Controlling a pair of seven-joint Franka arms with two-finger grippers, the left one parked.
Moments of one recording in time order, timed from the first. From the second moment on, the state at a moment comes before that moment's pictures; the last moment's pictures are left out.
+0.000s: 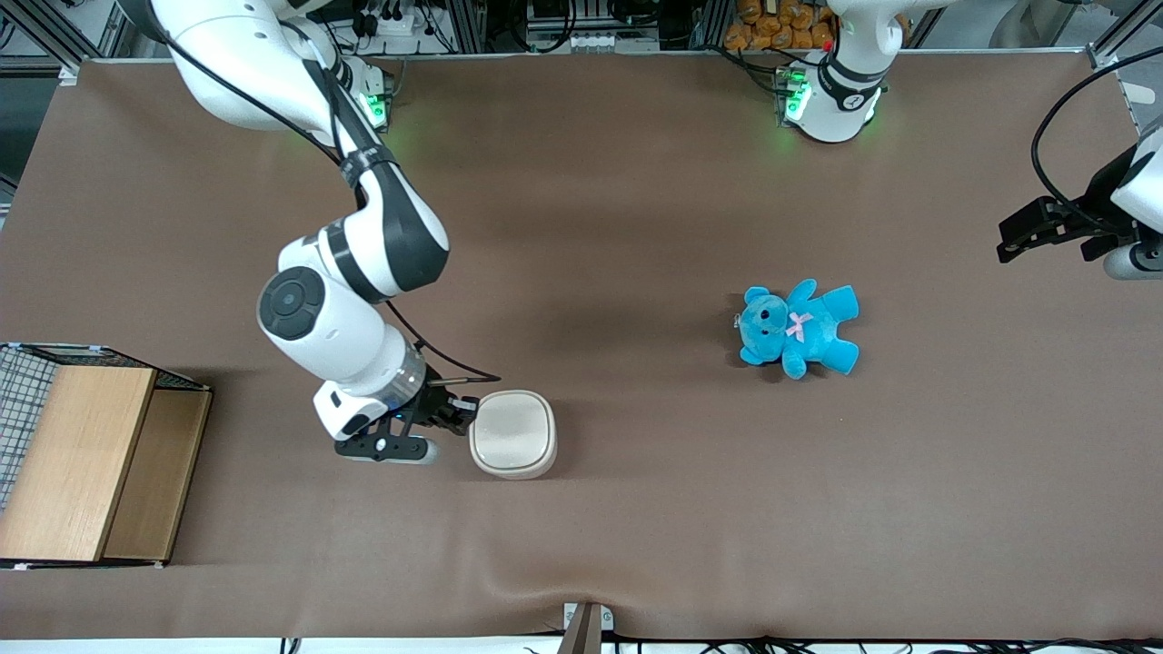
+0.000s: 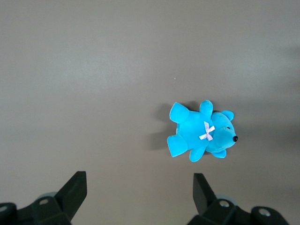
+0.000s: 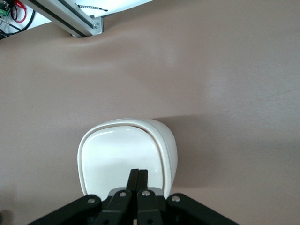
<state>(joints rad) 0.41 0.65 0.02 -1.31 0.18 2.21 0.43</state>
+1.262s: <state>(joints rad) 0.43 0.73 0.01 -1.31 0.17 2.30 0.44</state>
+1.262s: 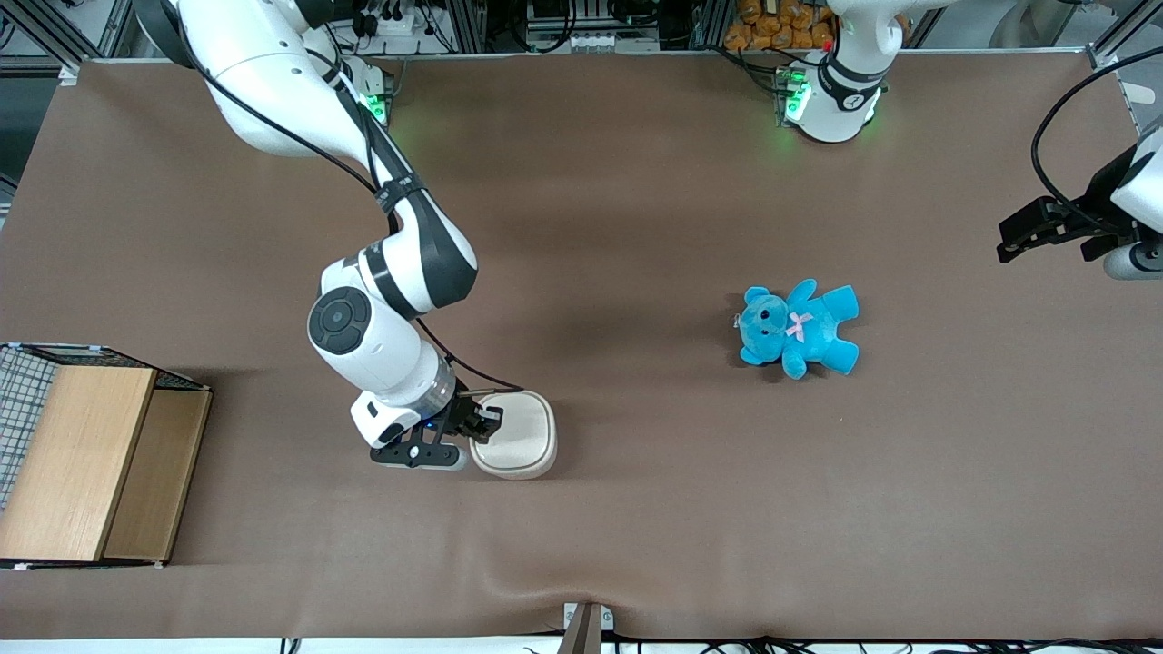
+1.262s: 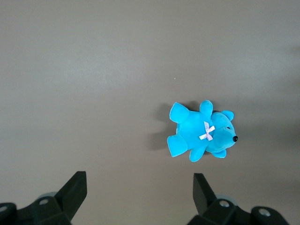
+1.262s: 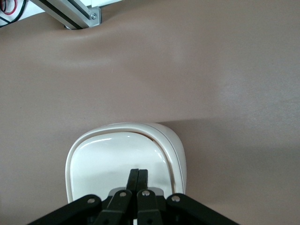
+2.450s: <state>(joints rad) 0.44 0.74 0.01 -1.34 0.13 2.36 0.44</state>
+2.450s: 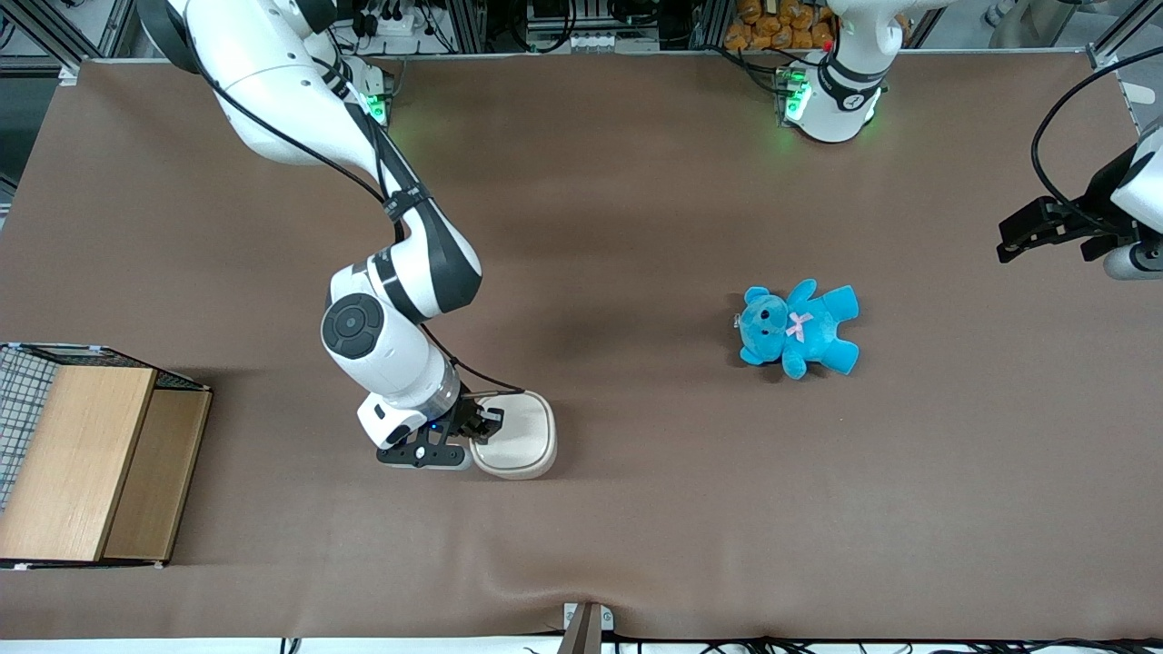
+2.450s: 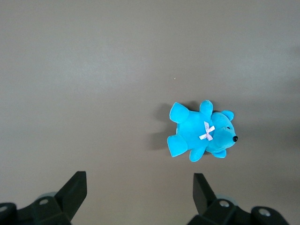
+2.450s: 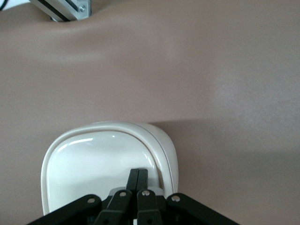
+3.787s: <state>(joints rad) 0.44 0.74 0.03 -1.22 0.13 2.15 0.53</state>
